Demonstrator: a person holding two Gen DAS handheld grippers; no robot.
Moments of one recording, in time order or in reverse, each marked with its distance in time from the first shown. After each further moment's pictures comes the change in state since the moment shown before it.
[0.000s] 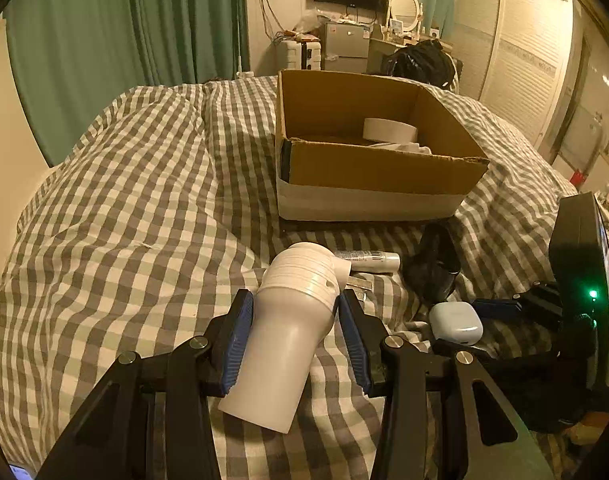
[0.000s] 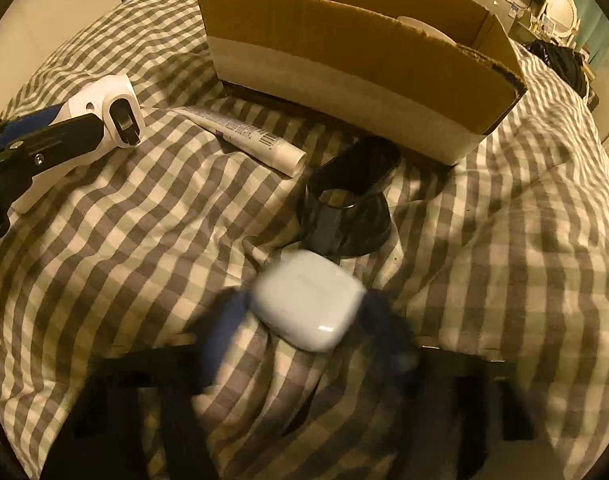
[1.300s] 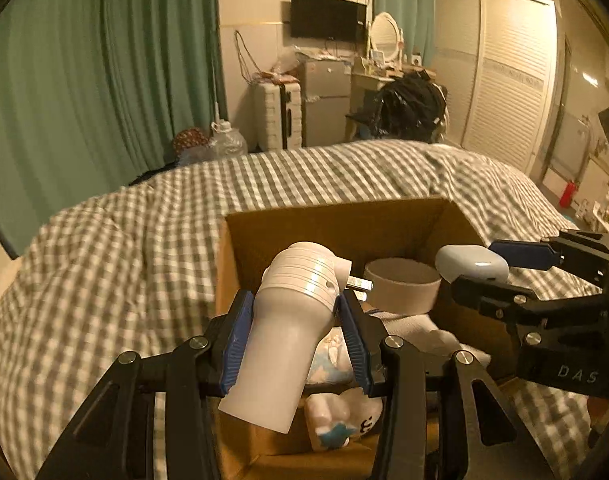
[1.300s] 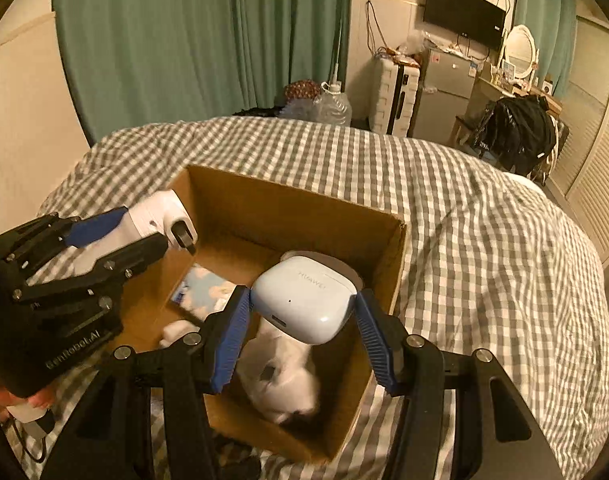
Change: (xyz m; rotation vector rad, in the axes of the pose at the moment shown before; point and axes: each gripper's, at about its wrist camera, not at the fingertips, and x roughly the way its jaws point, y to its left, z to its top) left arm 0.097 -0.028 0.170 0.066 -0.131 -0.038; right arm -0.052 -0.103 0.174 0.074 -0.318 -0.047
